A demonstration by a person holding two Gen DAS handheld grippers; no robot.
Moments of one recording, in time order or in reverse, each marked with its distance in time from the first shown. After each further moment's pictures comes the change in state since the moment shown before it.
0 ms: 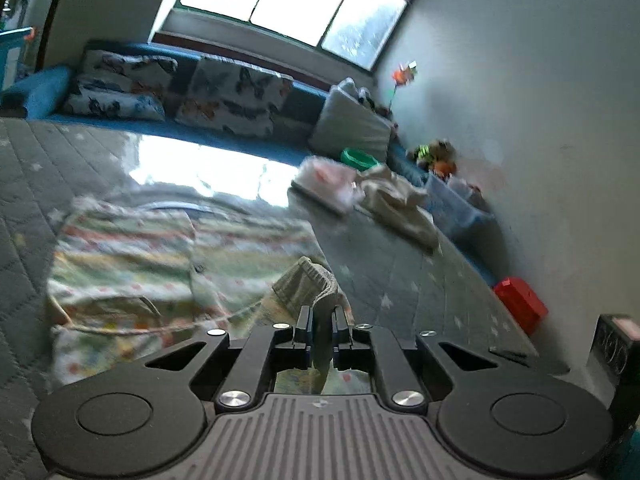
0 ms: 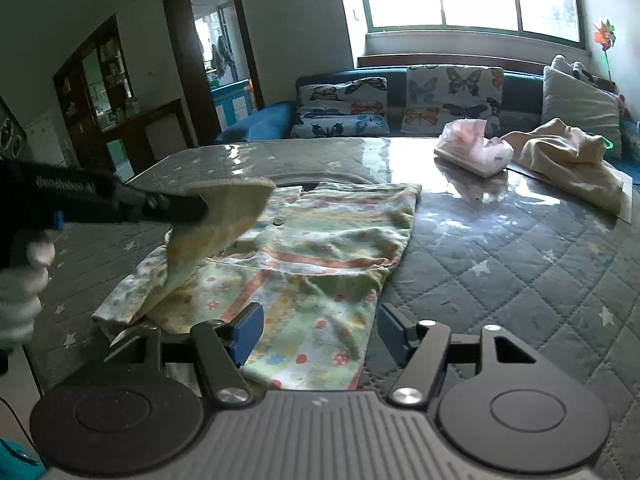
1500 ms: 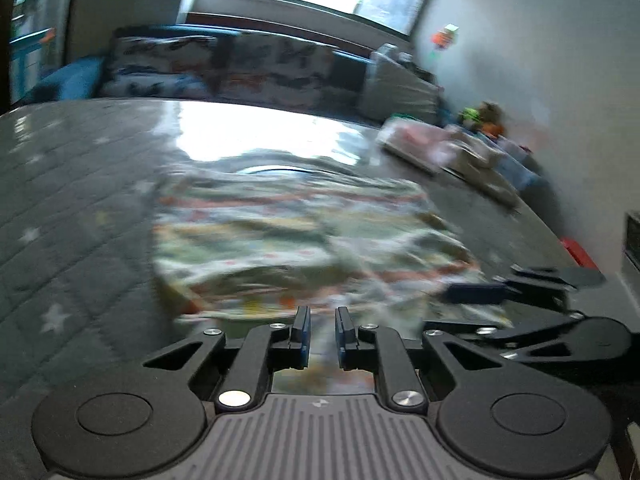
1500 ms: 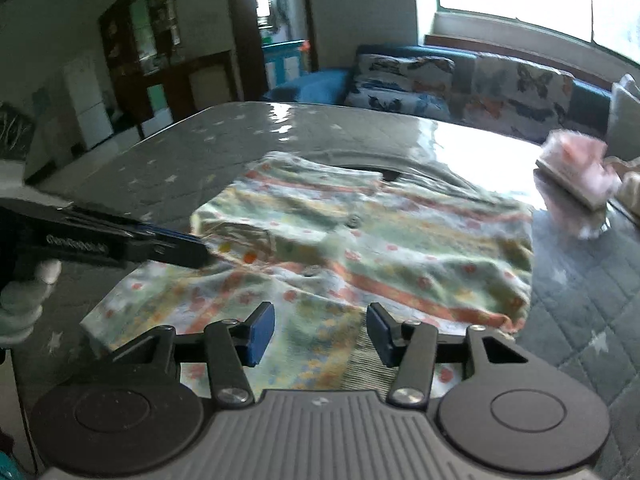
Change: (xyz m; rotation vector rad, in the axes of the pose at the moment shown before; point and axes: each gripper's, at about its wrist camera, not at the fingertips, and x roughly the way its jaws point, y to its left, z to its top) left arm 0.005 0.087 -0.010 0.069 0.100 0.129; right arm 0.102 0.062 0.029 -0.194 0.109 0.103
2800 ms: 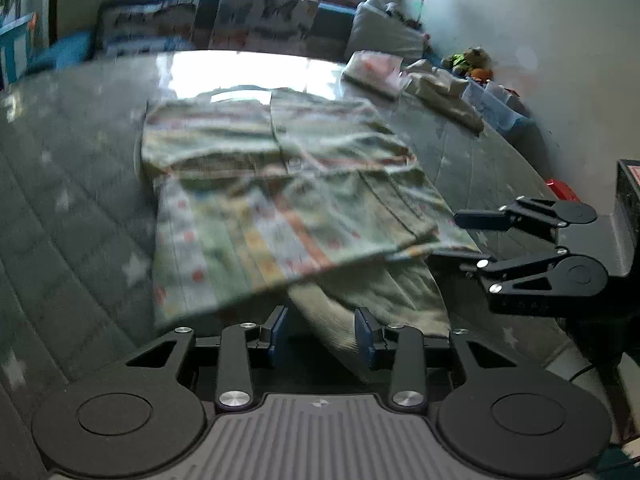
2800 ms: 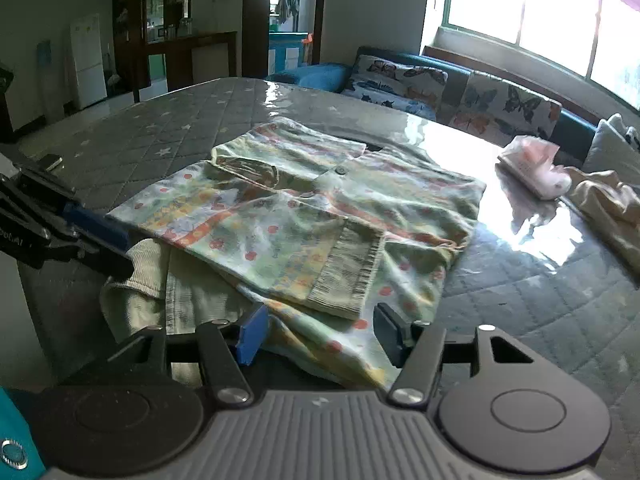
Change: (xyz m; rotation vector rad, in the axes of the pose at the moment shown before) left arm -0.061 -0.046 -0.066 -0.007 0.158 0.013; right arm -0.078 0.016 -0.063 -0.116 0.011 -0.111
